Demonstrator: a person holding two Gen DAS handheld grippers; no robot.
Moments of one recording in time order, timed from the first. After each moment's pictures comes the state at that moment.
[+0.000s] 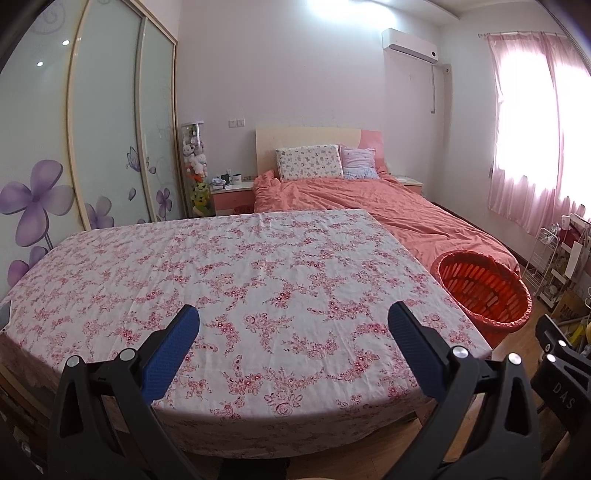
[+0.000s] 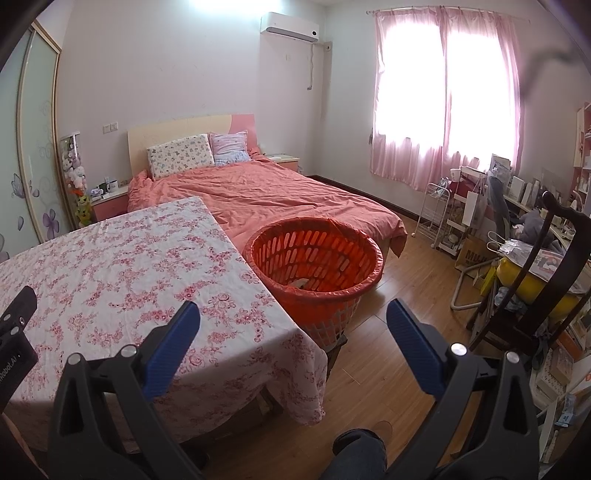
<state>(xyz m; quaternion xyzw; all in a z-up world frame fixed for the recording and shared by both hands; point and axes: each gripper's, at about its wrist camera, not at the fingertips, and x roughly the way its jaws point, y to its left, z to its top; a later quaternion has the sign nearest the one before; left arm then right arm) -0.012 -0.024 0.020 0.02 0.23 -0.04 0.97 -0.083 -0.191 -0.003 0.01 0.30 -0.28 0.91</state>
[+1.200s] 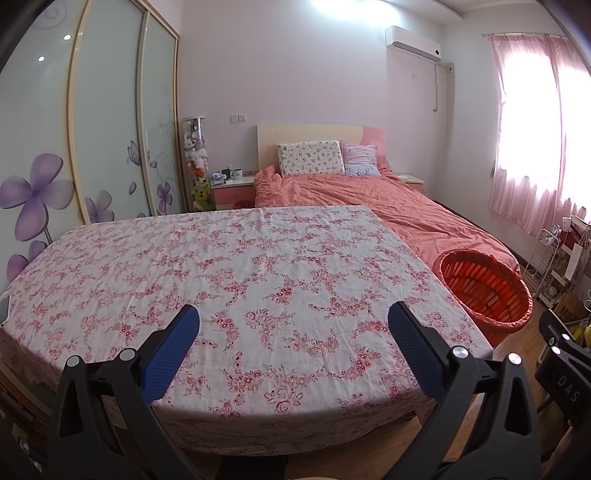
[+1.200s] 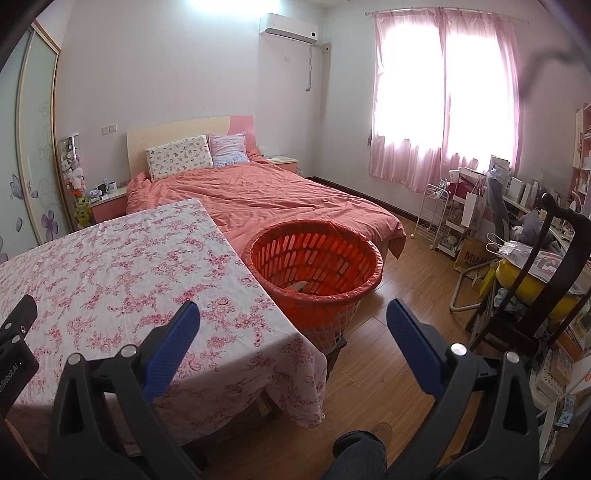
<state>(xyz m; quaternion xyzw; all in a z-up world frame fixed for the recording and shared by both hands) -0.010 -0.023 0.018 0.01 0.23 -0.04 0.97 -0.081 -0.192 0.000 0.01 0.30 -0.29 0.91</state>
